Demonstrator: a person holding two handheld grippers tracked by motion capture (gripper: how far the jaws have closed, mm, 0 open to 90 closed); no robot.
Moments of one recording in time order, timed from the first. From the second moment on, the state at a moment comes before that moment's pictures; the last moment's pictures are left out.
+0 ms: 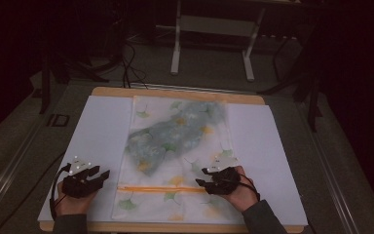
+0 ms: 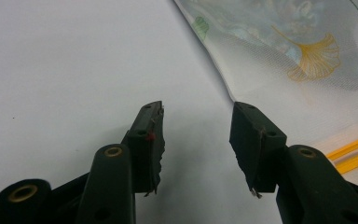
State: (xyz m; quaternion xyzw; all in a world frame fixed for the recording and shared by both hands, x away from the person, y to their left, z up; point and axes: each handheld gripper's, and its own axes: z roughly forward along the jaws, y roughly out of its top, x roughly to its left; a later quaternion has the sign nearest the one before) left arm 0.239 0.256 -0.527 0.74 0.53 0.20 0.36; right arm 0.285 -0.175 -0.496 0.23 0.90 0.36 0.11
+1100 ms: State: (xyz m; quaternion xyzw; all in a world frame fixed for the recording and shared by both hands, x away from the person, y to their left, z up) left arm 0.238 0.258 -0.525 0.74 0.53 0.21 0.36; right arm 0.301 -0.117 -0.491 0.18 0.91 0.35 0.10
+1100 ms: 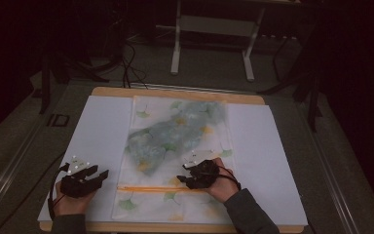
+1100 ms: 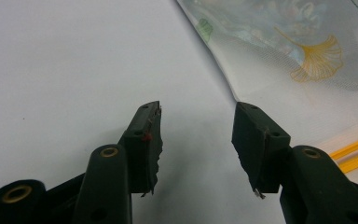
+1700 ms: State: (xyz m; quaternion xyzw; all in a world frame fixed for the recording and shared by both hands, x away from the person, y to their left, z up) left arm 0.238 0.258 -0.524 0.74 0.53 0.21 0.36; right arm 0.303 -0.089 -0.496 0.15 0.92 0.34 0.09
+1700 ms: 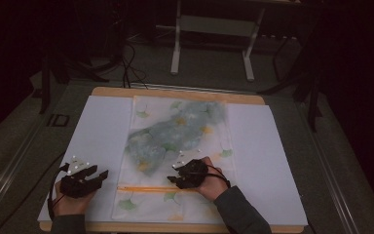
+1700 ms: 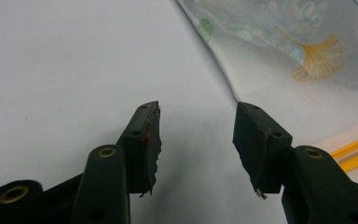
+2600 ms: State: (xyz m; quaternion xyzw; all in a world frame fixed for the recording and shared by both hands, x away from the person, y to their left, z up) left arm 0.237 0.259 -0.524 0.74 0.53 0.21 0.36; right arm 0.304 -0.049 -0.492 0.12 0.93 0.35 0.07
